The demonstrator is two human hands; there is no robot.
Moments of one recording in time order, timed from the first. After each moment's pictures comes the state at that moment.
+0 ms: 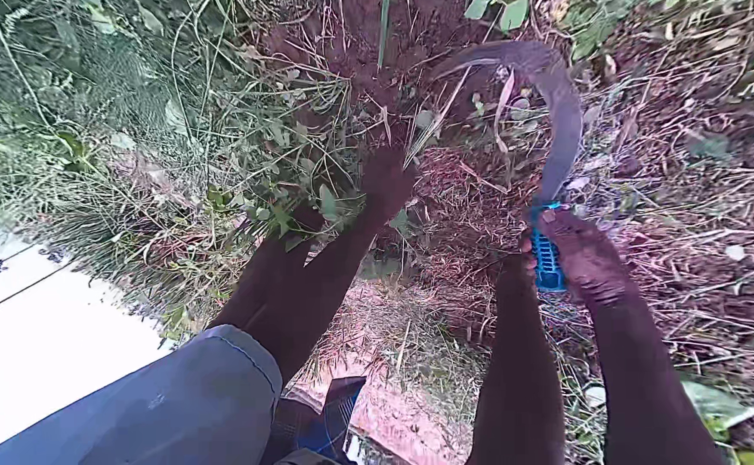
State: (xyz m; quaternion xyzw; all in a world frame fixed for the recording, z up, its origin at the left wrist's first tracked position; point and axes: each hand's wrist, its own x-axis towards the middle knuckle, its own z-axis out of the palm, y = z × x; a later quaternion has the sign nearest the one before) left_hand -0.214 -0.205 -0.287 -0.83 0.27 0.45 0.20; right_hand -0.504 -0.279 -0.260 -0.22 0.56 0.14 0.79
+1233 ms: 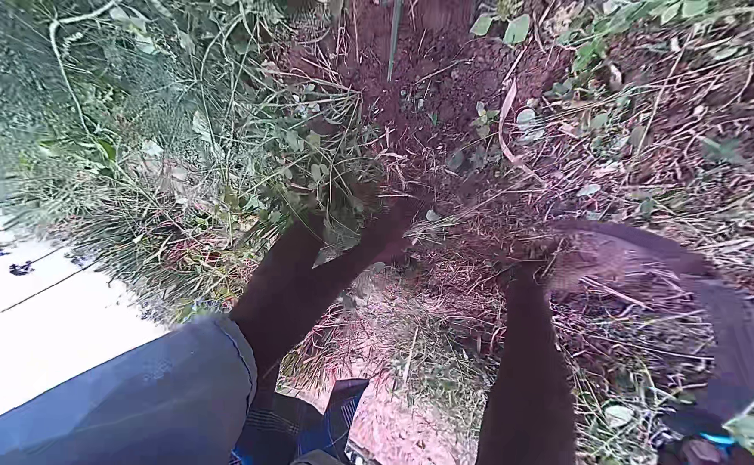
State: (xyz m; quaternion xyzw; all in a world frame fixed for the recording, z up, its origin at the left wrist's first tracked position) left_hand -0.225 -0.143 -0.249 -0.64 0.30 0.64 0.31; right_hand -0.582 -0.288 -0.067 -0.21 0.67 0.33 0.63
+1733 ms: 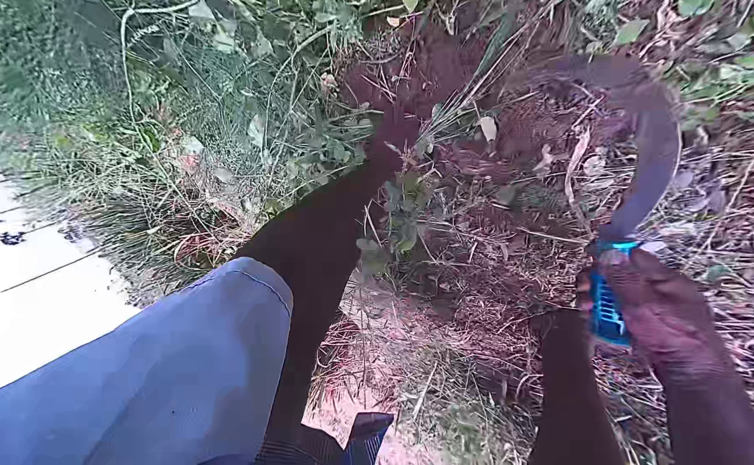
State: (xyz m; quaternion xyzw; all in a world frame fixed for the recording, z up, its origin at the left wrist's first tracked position) left_hand -0.067 -0.250 -0.307 -0.77 0.43 0.37 0.28; right_hand -0.447 -0.289 -0.231 -0.33 0.57 0.09 0.75
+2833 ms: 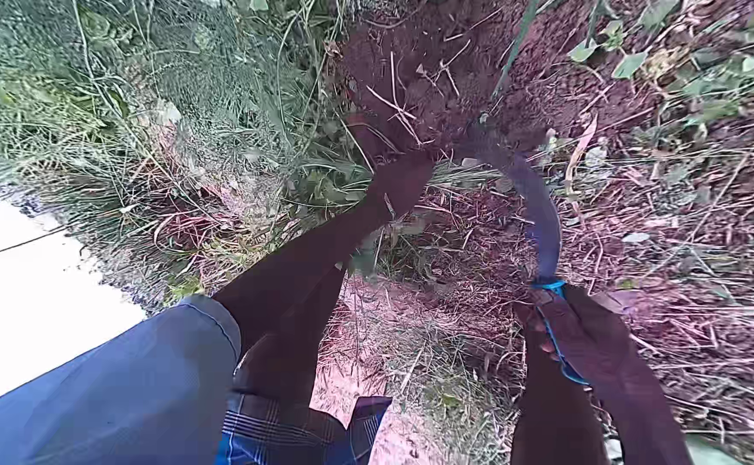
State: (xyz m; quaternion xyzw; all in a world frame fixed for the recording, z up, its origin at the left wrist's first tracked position) left_hand -0.123 -0.216 -0.231 -0.70 0.44 0.46 0.33; right_hand -0.441 -0.254 -0.176 -0.47 0.51 0.25 0.68
